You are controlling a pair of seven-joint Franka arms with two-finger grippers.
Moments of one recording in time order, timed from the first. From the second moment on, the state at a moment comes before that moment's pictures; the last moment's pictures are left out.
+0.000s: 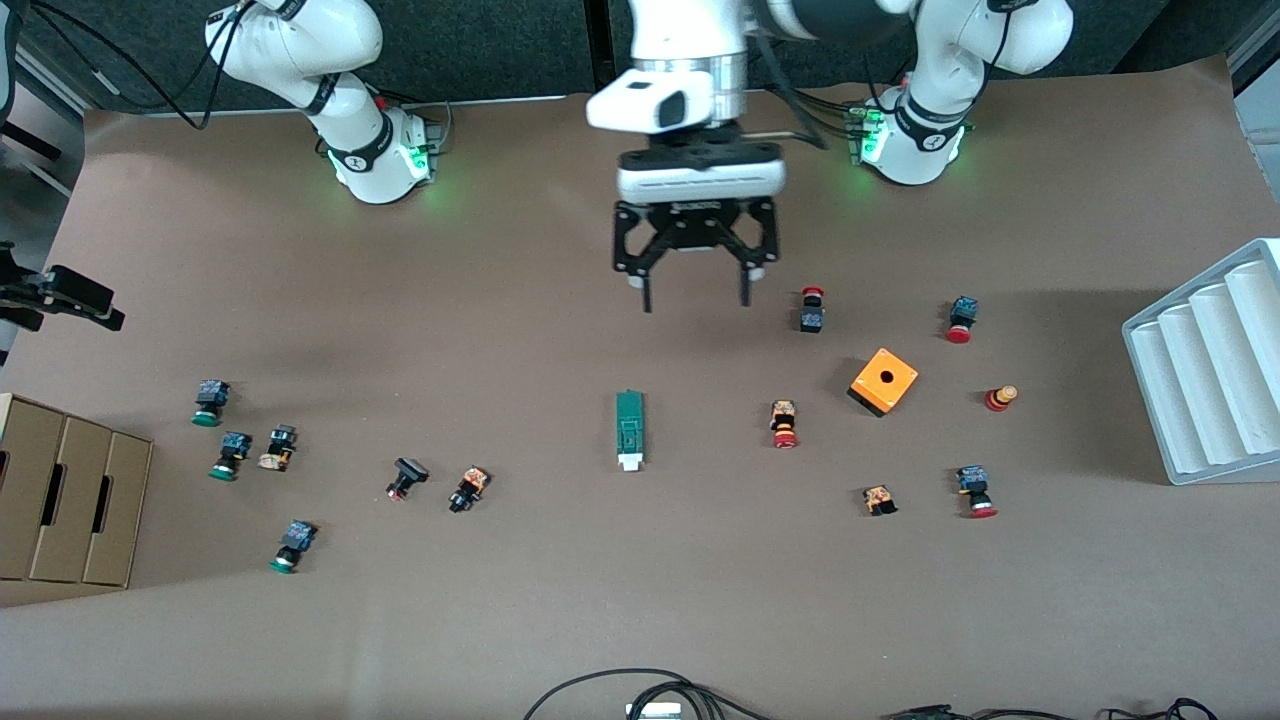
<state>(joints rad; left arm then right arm) -0.72 0.20 -0.07 -1.40 0.50 2.02 -0.93 0.11 -0.06 -0.29 -1.70 -0.02 1.64 -0.12</state>
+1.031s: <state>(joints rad) -0.30 0.10 -0.07 -1.40 0.15 1.88 -0.47 0.11 -0.06 -0.29 -1.70 -0.02 1.64 -0.12</state>
